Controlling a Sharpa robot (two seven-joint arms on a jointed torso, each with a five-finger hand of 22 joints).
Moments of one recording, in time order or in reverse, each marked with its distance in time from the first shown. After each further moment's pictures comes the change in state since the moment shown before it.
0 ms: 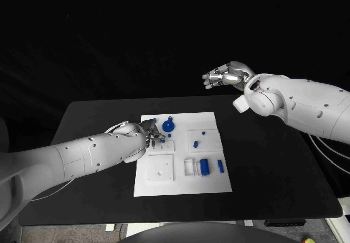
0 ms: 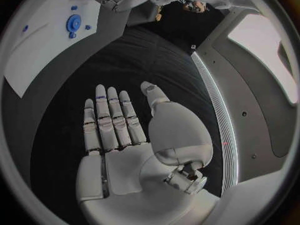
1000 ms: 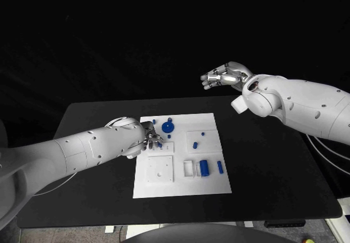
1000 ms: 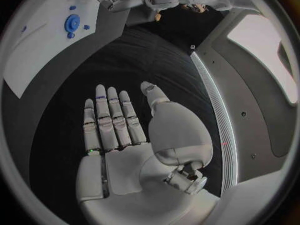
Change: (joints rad) left arm 0.035 0.030 0.000 -0.062 0.069 0.194 -0.046; left_hand -0.012 0.012 -0.012 -0.012 -0.003 -0.003 -0.002 0.000 0.013 0.000 0.000 0.000 -0.031 -0.004 0.000 -0.012 0.002 -0.015 0.000 0.000 -0.011 0.000; right arm 0.003 0.002 0.000 0.002 0.000 -0.003 0.003; right_hand 0.000 0.000 0.004 -0.004 0.000 0.000 0.000 0.000 0.000 0.000 0.000 0.000 0.000 0.000 0.000 0.000 0.000 0.000 0.000 0.000 0.000 0.000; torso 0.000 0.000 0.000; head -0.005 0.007
